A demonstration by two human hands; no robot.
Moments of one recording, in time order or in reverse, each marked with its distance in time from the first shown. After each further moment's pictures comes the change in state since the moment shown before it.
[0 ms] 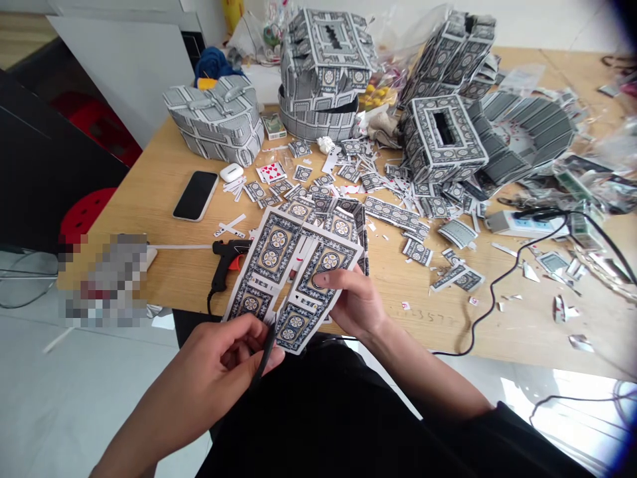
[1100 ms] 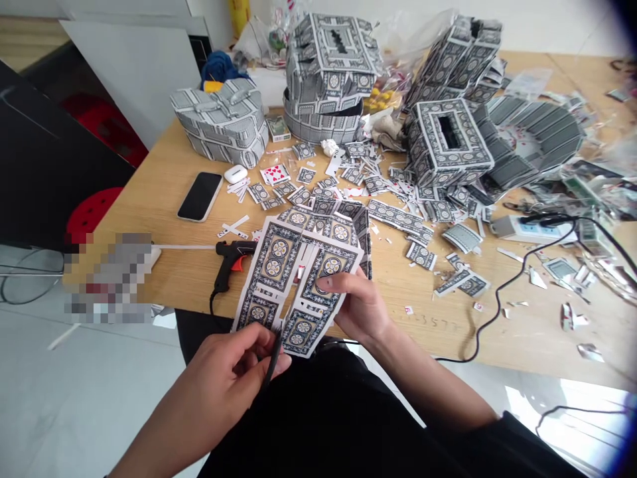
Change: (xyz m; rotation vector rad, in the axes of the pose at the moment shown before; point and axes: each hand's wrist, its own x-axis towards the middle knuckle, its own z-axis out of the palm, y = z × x) left_hand -0.002 -0.010 0.016 0.024 0.039 -0.029; right_hand -0.001 0.001 -0.003 0.023 0.005 0.036
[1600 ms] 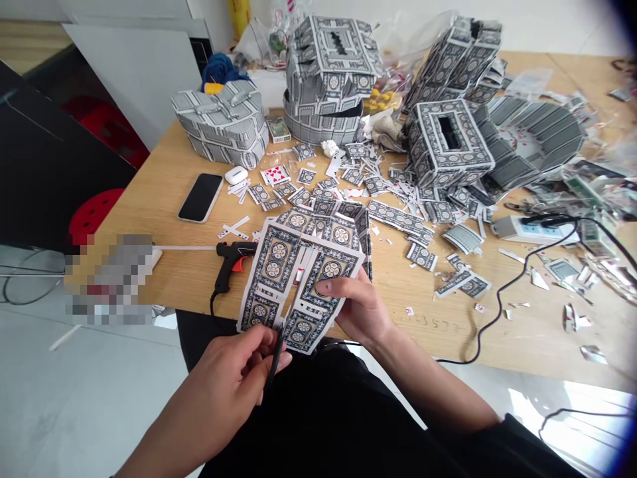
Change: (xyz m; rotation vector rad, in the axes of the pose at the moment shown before) left_hand 0.003 -0.002 0.006 0.051 -0.018 0.014; right_hand -0.001 -0.002 0.001 -0.055 0.012 -0.017
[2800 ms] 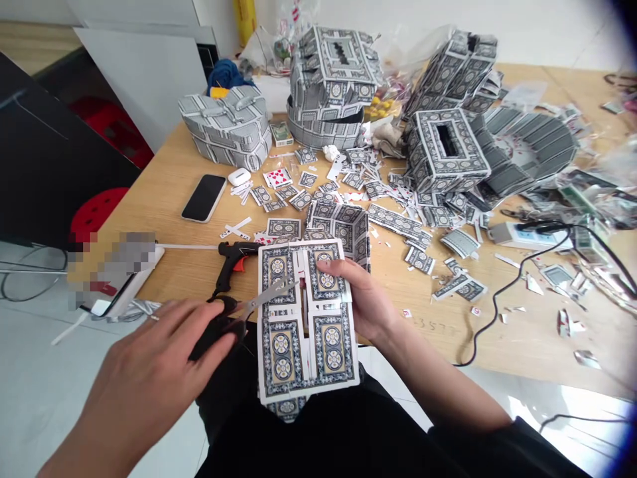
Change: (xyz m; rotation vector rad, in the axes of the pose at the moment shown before) left_hand -0.022 -0.026 -0.047 0.995 0.729 0.575; right_hand 0.003 -0.010 -0.012 0.076 0.053 0.311
